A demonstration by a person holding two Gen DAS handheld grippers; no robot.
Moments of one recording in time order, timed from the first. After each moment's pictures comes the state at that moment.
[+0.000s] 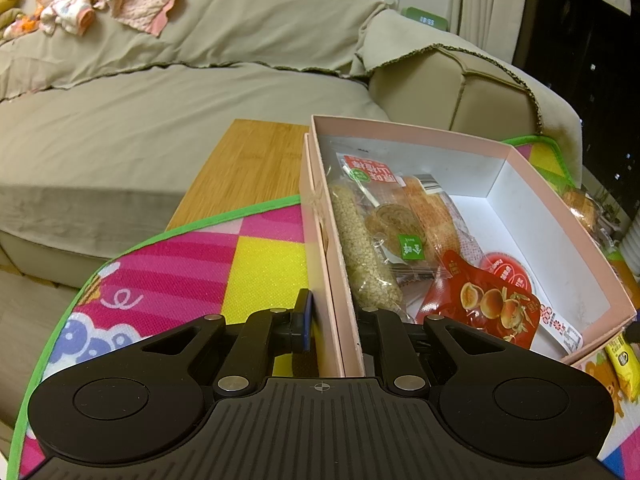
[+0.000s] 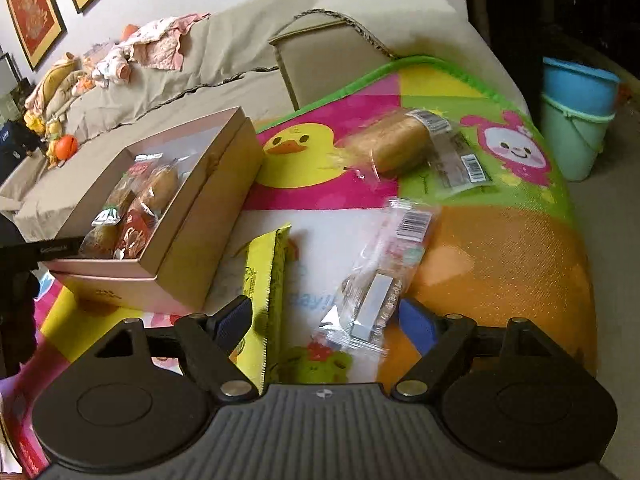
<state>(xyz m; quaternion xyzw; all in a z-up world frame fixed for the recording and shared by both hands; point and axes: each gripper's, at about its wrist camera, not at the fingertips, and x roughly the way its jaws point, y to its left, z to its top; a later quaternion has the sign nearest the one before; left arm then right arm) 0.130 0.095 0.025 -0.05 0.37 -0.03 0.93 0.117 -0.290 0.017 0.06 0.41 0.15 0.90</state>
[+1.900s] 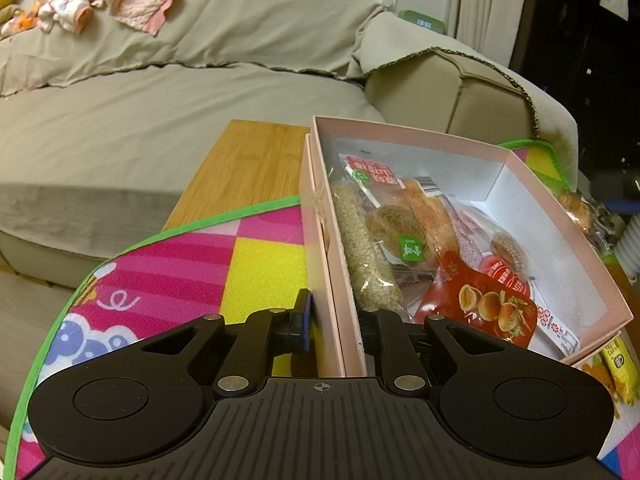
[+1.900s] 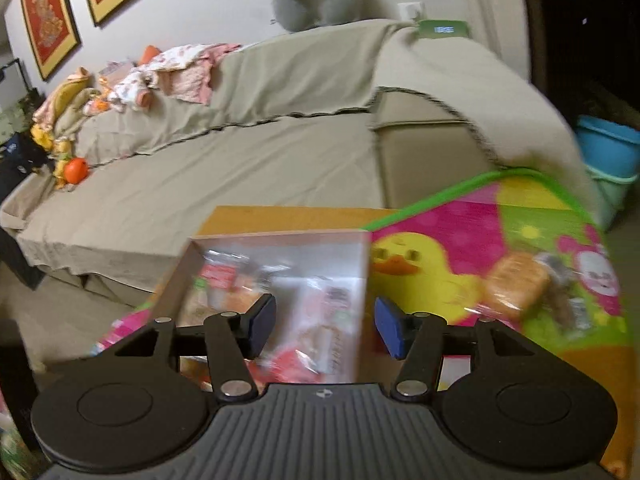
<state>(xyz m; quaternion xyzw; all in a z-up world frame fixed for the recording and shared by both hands) 0.132 0.093 0.024 -0.06 0.37 -0.03 0.93 0.180 -0.181 0.095 0.05 0.37 0.15 0.92</state>
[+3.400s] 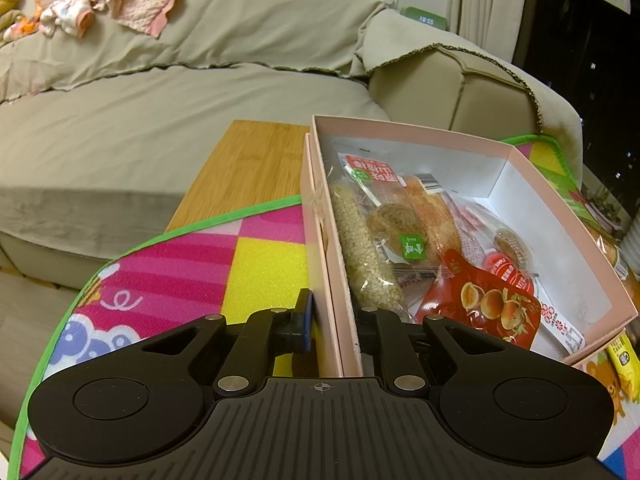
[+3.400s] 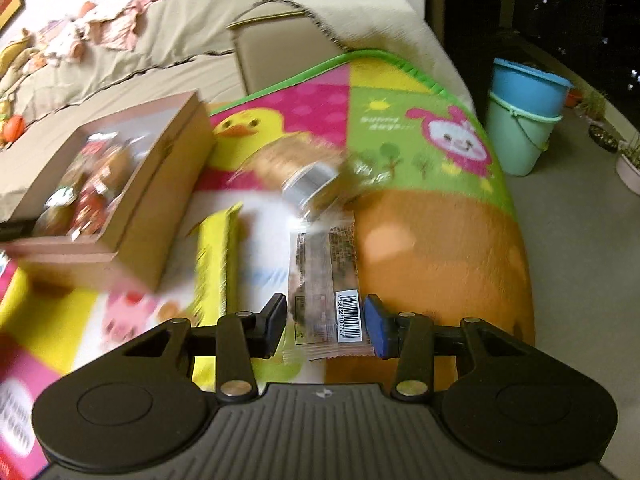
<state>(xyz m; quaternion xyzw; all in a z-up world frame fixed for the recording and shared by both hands) 0.134 0.089 0.024 -0.05 0.37 -0.02 0.93 0.100 -0.288 0.024 0.02 0.44 0.07 0.90</state>
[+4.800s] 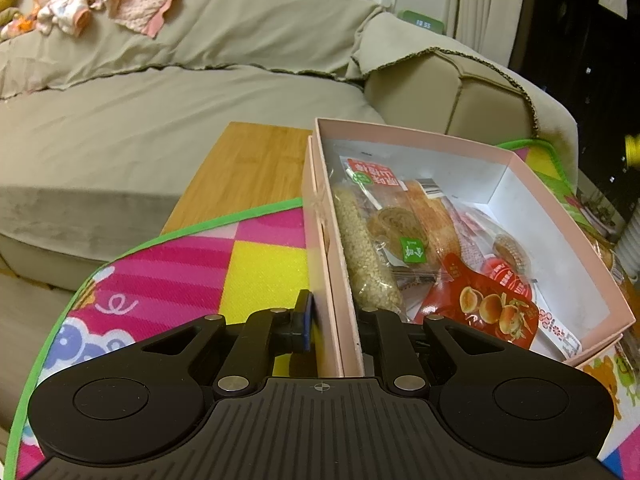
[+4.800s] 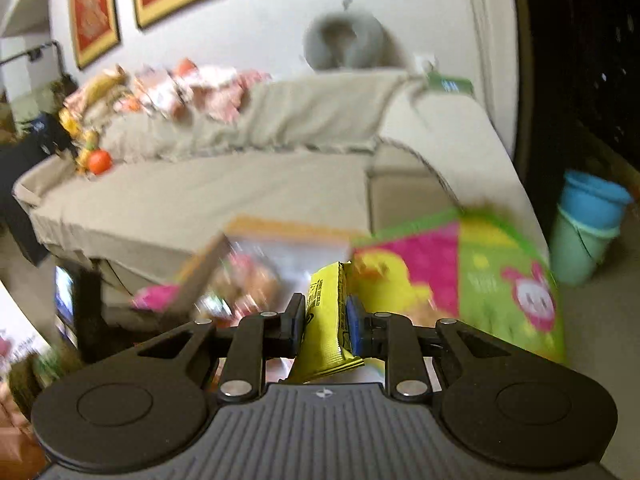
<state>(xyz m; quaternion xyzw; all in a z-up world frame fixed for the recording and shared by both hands) 0.134 0.093 0.025 -0.06 0.37 -0.03 0.93 0.087 -0.212 0.160 0.01 0.30 0.19 0.94</state>
